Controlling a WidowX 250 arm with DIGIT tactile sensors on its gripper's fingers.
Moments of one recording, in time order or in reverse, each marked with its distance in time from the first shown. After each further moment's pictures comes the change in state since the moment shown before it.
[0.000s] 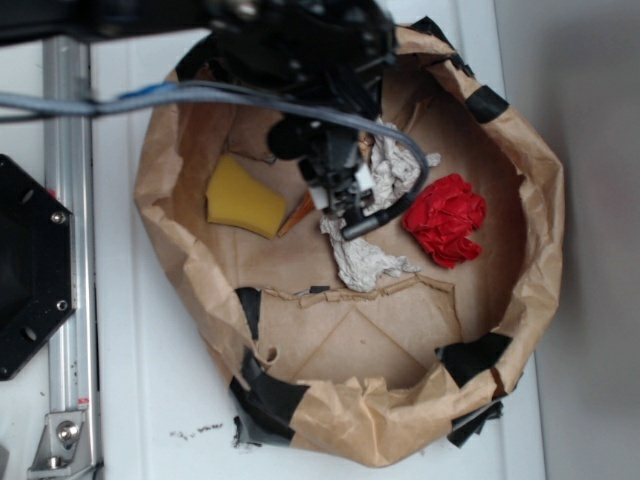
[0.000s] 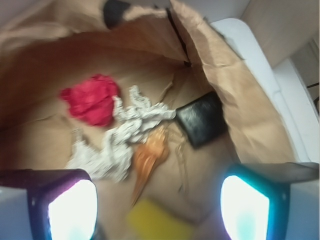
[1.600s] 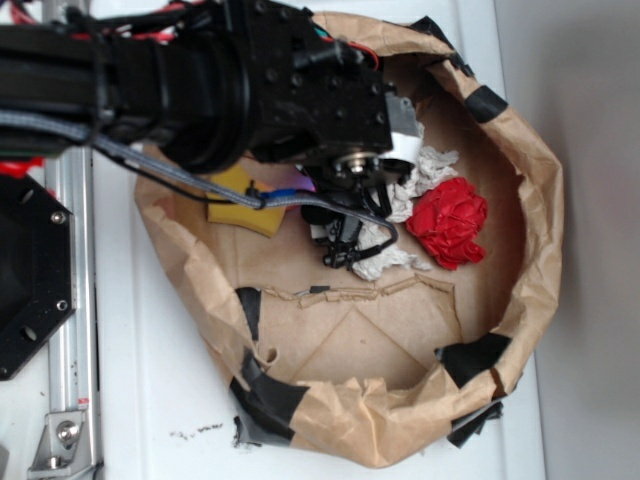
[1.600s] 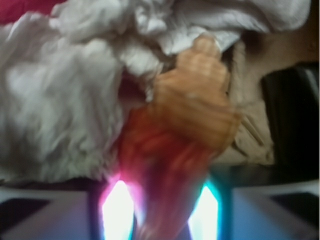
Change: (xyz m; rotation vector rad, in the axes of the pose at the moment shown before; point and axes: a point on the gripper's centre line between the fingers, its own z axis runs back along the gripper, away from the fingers) arm -0.013 -0.017 -0.084 0.030 0.131 -0.230
